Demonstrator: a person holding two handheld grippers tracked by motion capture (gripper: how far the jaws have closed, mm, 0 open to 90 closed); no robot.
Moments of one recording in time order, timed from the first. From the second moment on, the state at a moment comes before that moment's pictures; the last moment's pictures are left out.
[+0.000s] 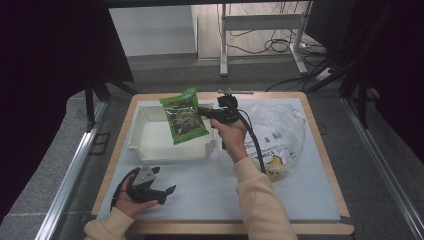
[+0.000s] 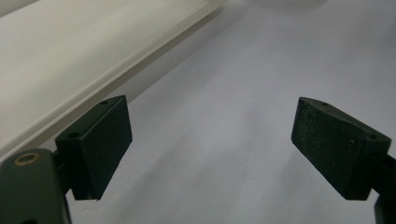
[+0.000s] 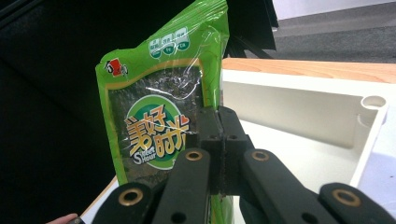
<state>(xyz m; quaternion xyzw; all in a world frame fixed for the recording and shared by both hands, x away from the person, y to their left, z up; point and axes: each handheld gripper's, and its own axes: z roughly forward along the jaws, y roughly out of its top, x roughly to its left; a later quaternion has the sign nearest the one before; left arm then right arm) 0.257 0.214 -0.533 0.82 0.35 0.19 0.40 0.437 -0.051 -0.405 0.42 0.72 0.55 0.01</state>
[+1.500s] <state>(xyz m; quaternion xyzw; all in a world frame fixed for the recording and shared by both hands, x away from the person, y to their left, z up) 0.257 0.215 -0.533 0.82 0.35 0.19 0.41 0.442 -0.007 -0.422 0.42 0.73 0.54 -0.01</state>
